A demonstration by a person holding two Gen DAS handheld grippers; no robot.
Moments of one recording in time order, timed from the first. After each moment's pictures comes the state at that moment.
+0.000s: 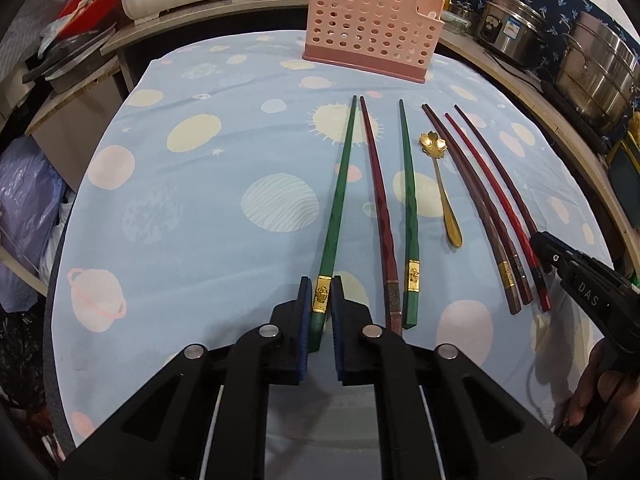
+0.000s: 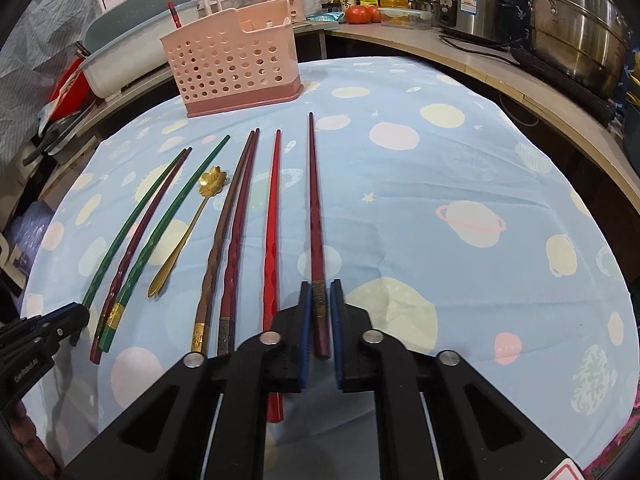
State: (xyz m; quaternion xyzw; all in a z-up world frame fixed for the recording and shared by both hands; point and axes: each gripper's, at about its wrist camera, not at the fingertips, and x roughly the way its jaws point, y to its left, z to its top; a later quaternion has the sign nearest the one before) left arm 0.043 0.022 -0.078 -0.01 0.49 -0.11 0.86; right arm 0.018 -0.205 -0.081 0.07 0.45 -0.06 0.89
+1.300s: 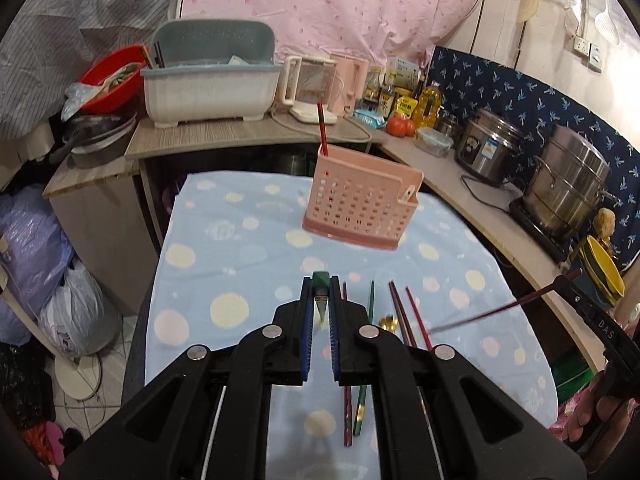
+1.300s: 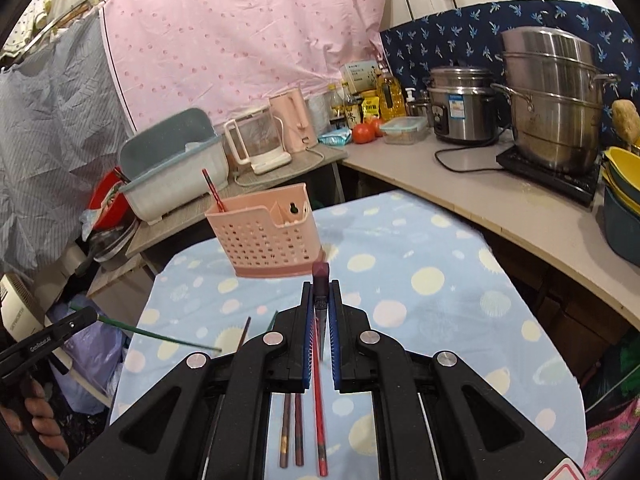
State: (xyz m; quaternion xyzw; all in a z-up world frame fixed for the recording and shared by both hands) left arm 0.072 0.051 0.085 -0.07 0.34 -0.12 0.93; right arm 0.015 -0.239 0.086 0.13 0.28 -0.03 0.95
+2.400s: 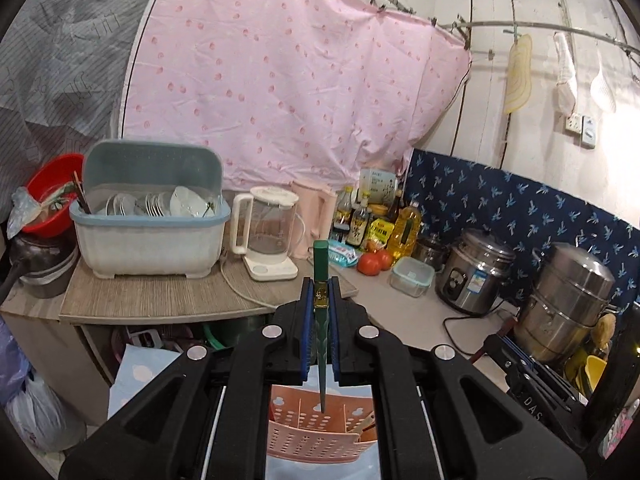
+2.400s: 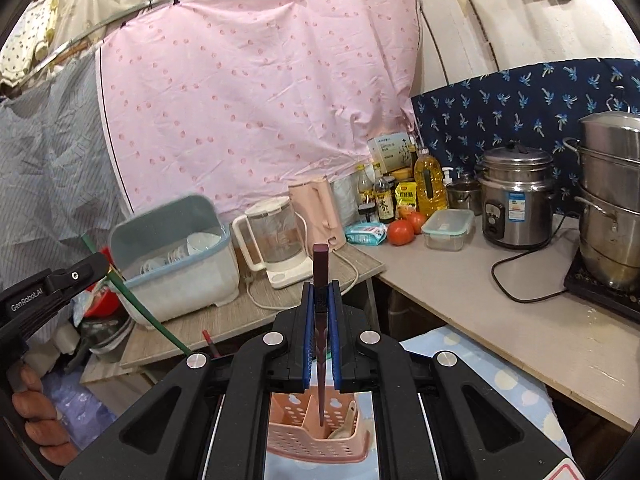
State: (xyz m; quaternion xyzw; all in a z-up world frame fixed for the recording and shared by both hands) left arm 0.264 -0.019 0.212 -0.09 0.18 -0.15 0.97; right arm 0.233 -0.226 0.175 0.12 0.18 -0.02 0.98
